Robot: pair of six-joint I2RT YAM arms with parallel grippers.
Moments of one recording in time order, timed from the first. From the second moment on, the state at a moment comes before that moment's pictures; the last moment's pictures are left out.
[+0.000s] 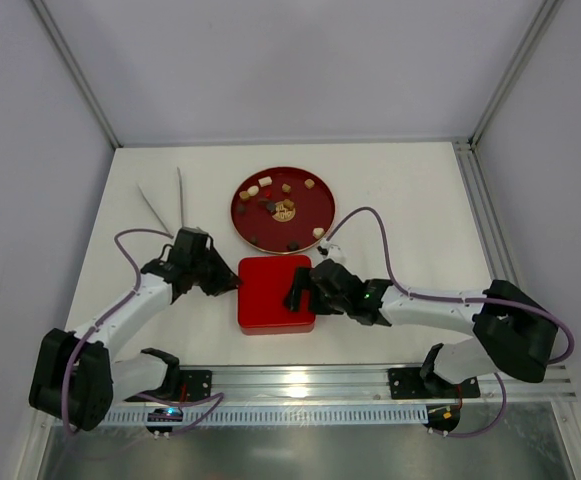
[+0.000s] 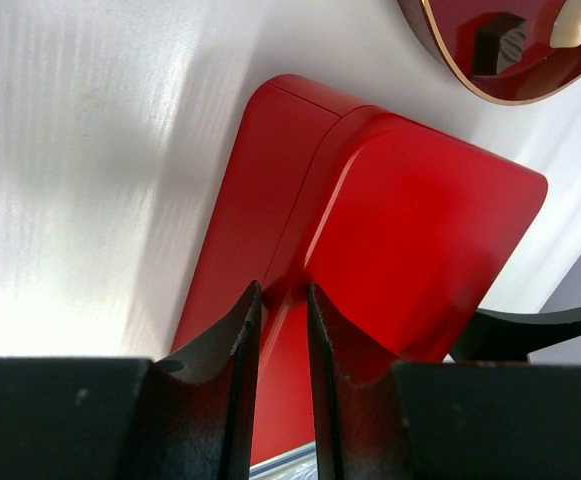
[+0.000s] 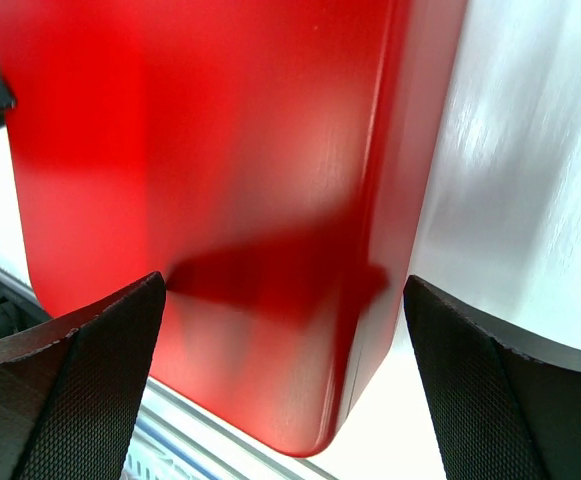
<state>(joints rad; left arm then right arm) -0.35 1.17 0.62 -0.44 0.19 -0.94 0.99 1.40 0.66 -0.06 0.14 0.94</state>
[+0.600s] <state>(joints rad) -0.39 1.18 0.63 -0.40 0.18 -0.94 1.01 1.28 0.60 -0.13 0.18 0.94</state>
